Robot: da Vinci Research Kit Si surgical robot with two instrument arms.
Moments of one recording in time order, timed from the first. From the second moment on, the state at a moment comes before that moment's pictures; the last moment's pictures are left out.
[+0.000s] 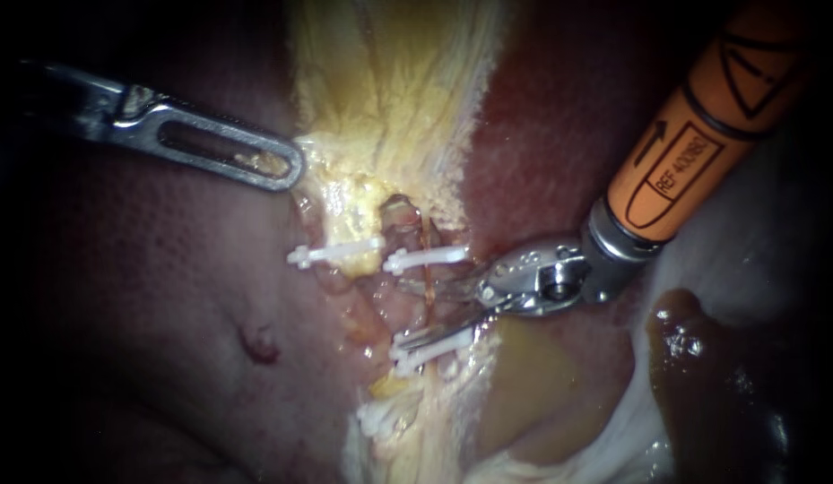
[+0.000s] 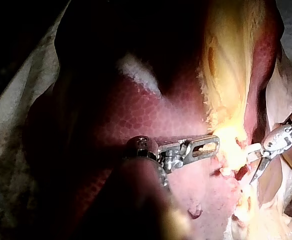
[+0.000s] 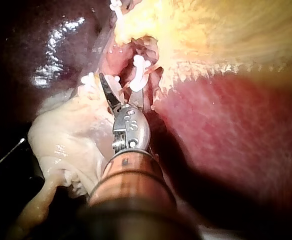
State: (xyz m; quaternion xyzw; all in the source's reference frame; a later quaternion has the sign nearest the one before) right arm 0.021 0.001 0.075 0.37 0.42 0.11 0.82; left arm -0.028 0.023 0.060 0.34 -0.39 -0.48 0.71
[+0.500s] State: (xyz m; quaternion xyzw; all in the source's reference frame) right arm 0.021 0.001 0.075 0.38 0.44 0.11 0.81; left arm -0.028 0.023 0.060 0.34 -0.39 -0.48 0.71
